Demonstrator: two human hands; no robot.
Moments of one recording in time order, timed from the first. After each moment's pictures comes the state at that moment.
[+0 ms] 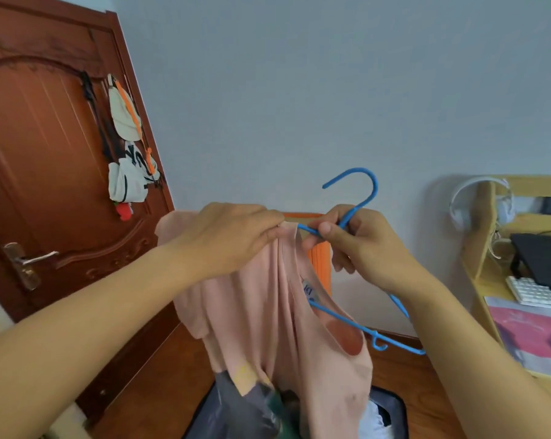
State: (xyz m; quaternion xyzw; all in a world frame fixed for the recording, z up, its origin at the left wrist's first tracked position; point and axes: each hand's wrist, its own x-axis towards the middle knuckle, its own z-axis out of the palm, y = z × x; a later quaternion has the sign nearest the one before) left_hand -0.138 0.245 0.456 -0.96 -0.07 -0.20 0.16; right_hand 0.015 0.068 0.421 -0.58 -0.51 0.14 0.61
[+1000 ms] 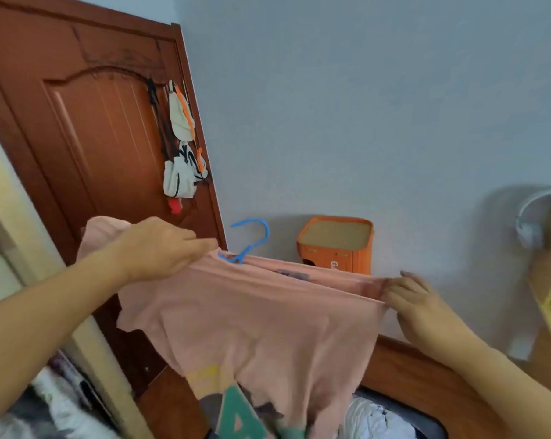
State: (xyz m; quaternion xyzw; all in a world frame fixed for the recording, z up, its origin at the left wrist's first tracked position) left_hand -0.285 0.359 0.441 -0.95 -0.11 -0.16 0.26; right_hand 0.085 0.080 0.282 -0.69 -0.65 -0.22 0.22
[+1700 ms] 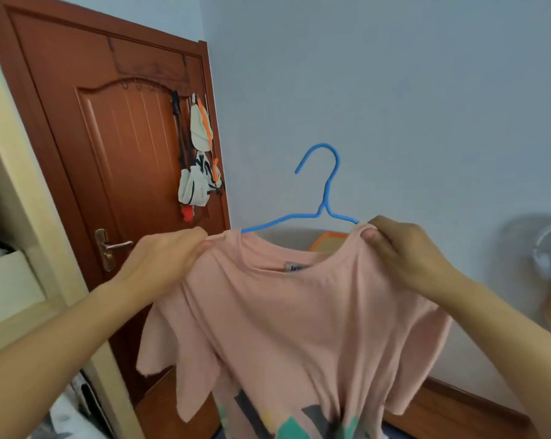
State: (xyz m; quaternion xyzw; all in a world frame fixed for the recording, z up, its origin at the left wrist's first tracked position) left_hand -0.301 0.348 0.425 -0.88 -0.25 -0.33 0.22; right_hand 0.040 0.131 0.422 -0.65 -0.64 -0.14 0.38
